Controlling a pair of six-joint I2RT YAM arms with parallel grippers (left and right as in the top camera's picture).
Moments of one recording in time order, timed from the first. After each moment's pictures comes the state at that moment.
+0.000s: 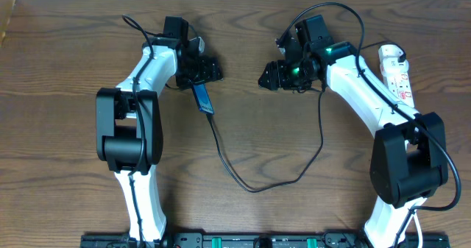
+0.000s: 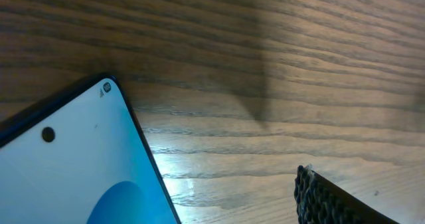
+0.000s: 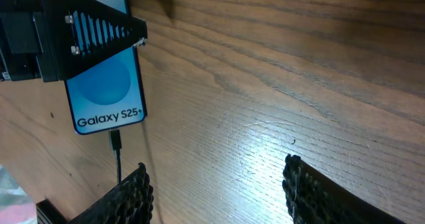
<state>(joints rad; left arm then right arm) -0.10 2.19 1.59 -0.74 0.39 -0.25 0.34 1.96 1.50 -0.70 -0.50 0.29</state>
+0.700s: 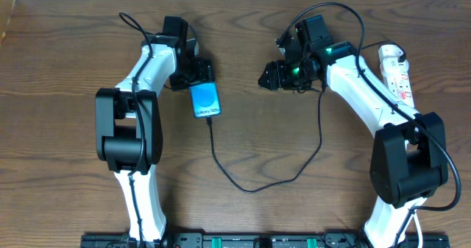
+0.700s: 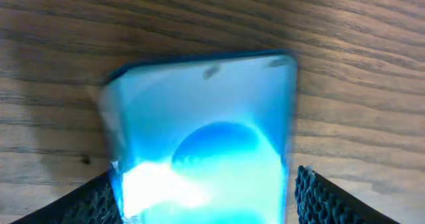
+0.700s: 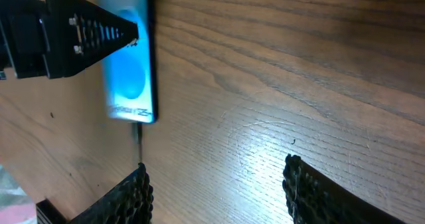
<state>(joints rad) -0.09 2.19 1.61 -0.80 0.27 -0.24 0.34 1.96 1.50 -0.70 -0.50 0.29</state>
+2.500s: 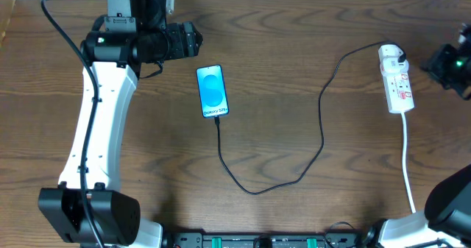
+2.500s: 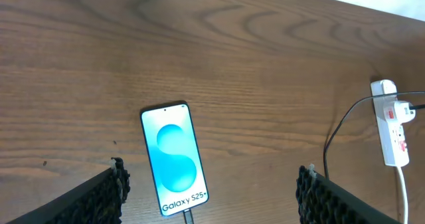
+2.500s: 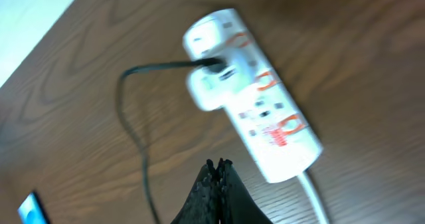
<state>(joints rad) -0.05 1.67 1.65 -0.89 0.36 -0.19 -0.48 1.74 1.50 -0.84 -0.36 0.21</state>
